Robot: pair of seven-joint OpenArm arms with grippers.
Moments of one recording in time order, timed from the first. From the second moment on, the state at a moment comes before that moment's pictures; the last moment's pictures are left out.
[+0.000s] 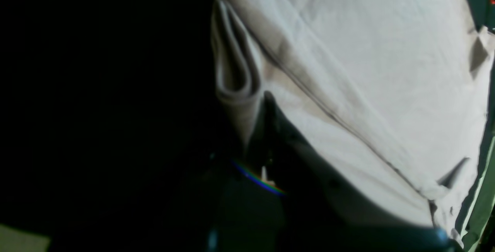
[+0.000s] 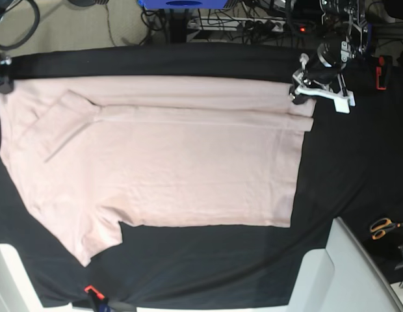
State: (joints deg) left arm 25.1 -13.4 -13.6 85.3 -52.4 -0.8 30.8; right arm -12.6 11.7 54.5 61.9 50.0 17.6 -47.7
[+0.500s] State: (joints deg) left arm 31.0 -13.4 -13.7 87.1 -52.5 -1.0 30.5; right arm -14.6 11.8 54.1 62.7 50.0 17.7 -47.6
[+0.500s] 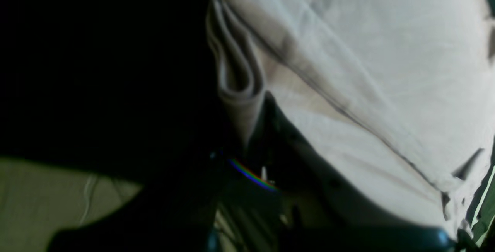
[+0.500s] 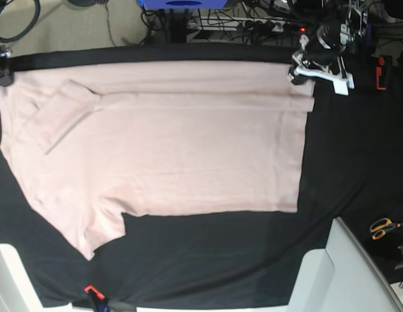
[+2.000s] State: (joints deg) left arm 35.3 -13.4 -21.1 85.4 -52.4 -1.4 30.2; right arm -19.0 9.0 61.5 63.8 49.6 17.1 -53.1
